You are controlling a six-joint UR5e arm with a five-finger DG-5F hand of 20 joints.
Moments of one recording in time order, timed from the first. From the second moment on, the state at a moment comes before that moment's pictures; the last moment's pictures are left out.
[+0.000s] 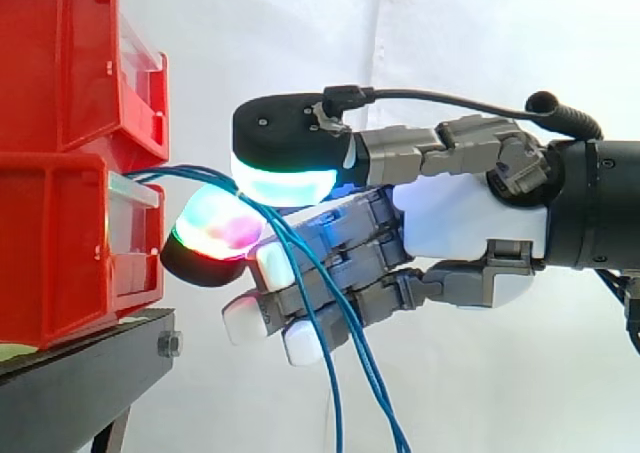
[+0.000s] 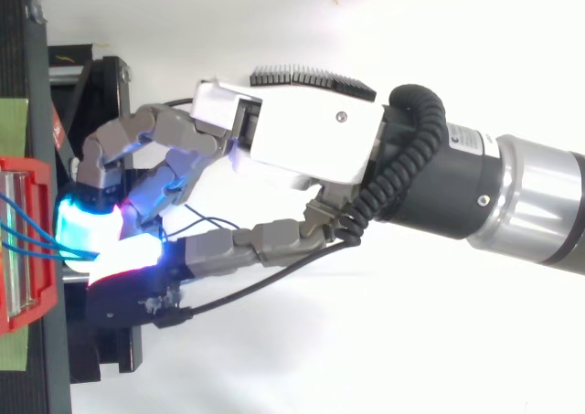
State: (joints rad) arm 0.17 -2.36 -1.07 -2.77 -1.16 -0.29
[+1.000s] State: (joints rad) arm 0.16 -2.27 -1.07 -3.00 -1.27 -0.26
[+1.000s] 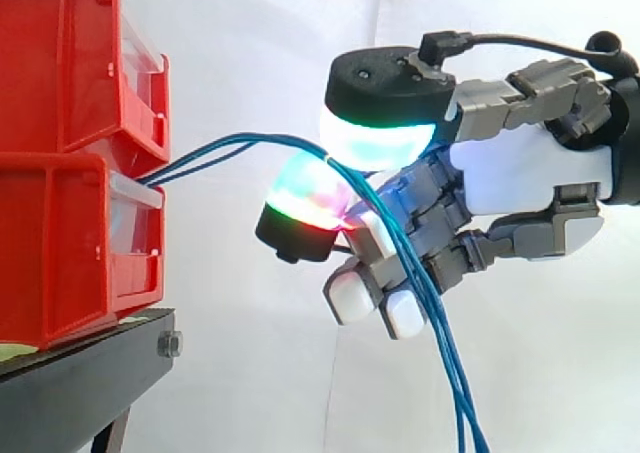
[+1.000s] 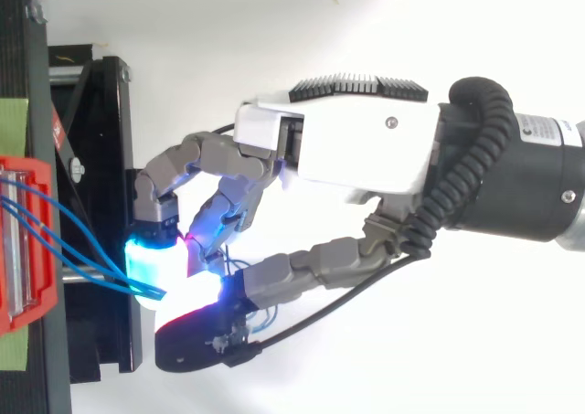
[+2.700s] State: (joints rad) arm 0.15 -2.25 -1.07 -3.04 -1.39 0.02
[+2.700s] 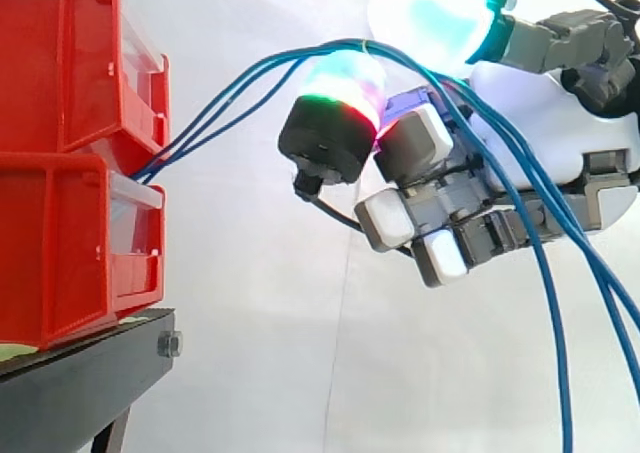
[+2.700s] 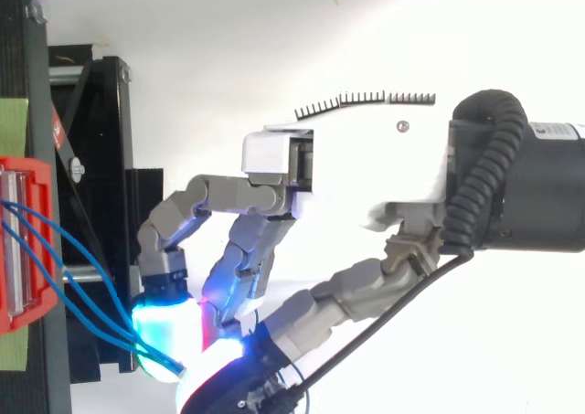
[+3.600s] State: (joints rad) arm 0.14 -2.25 -1.07 -3.06 -1.40 0.02
